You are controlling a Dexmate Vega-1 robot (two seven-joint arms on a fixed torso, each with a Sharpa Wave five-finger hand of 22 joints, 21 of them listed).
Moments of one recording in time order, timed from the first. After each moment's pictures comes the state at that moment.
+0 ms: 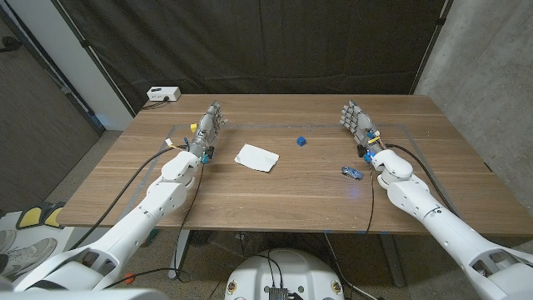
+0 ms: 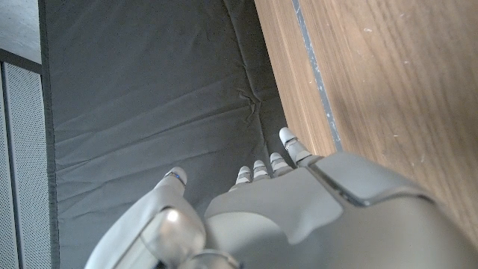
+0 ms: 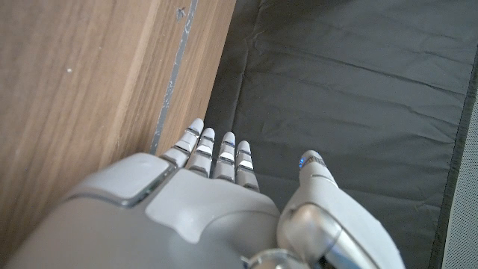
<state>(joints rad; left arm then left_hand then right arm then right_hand) 0.83 0.51 0.37 -1.28 -0.65 -0.29 -0.04 0.14 0.12 0.34 0.14 0.24 -0.17 -0.07 0.19 0.17 -0.17 -0.05 0.20 0.18 -0.17 -0.03 0.18 0.18 -0.17 -0.03 0.68 0.18 -0.85 -0.52 -0.37 -1.33 0.65 0.27 0.01 0.26 0.11 0.33 -0.09 0.17 0.15 0.01 0.19 0.18 0.16 0.06 0.21 0.18 0.12 0.10 0.19 0.17 0.01 0.06 0.50 0.19</state>
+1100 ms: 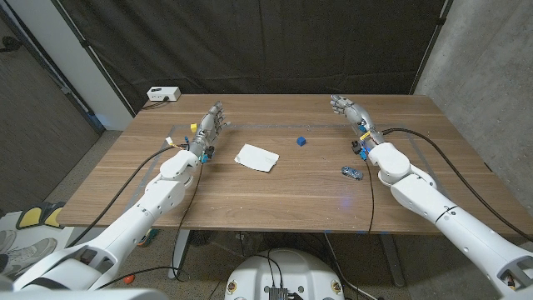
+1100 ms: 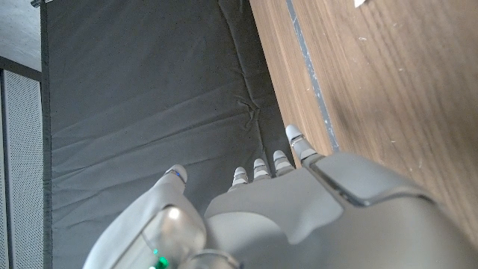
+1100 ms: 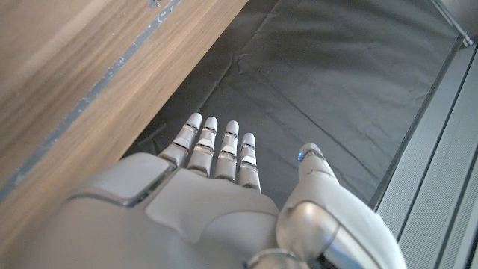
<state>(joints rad) 0.82 0.53 0.38 -1.29 -0.66 -0.27 -0.08 0.16 0.11 0.33 0.13 0.24 -0.17 -0.11 0.21 0.18 -0.16 -0.01 0.23 0.19 -0.17 0.06 0.22 0.19 -0.18 0.09 0.68 0.19 -0.91 -0.66 -0.42 -1.62 0.27 0.20 -0.20 0.31 0.11 0.36 -0.13 0.18 0.24 -0.03 0.21 0.18 0.28 0.03 0.25 0.18 0.23 0.06 0.20 0.17 0.04 0.09 0.50 0.19</state>
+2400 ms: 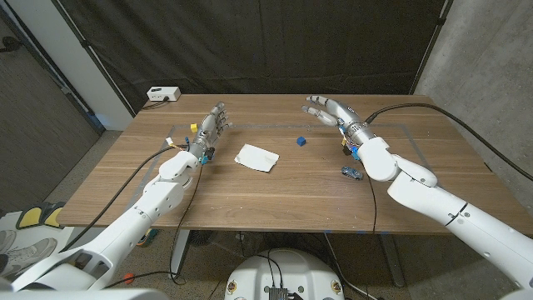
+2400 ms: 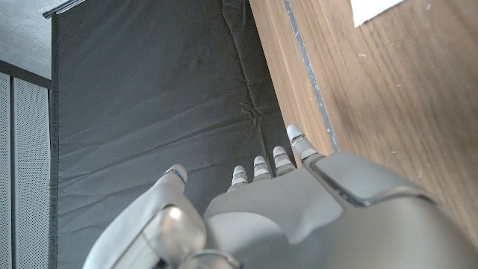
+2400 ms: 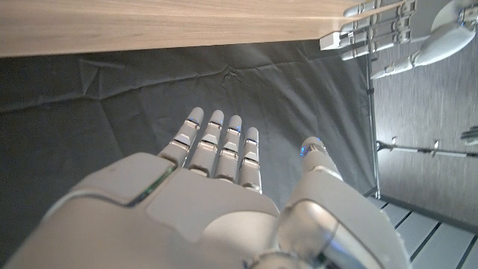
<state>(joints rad) 0.85 0.55 0.38 -1.34 -0.67 -0.26 -0.09 0.17 0.10 0.33 0.13 0.24 -0.15 -0.11 0.21 0.18 -0.14 0.00 0.24 0.19 -0.13 0.06 0.23 0.20 -0.18 0.10 0.68 0.19 -0.92 -0.80 -0.53 -1.98 -0.31 -0.17 -0.24 0.33 0.11 0.38 -0.14 0.19 0.32 -0.04 0.22 0.18 0.36 -0.01 0.26 0.18 0.33 -0.01 0.21 0.17 0.10 0.10 0.52 0.20</state>
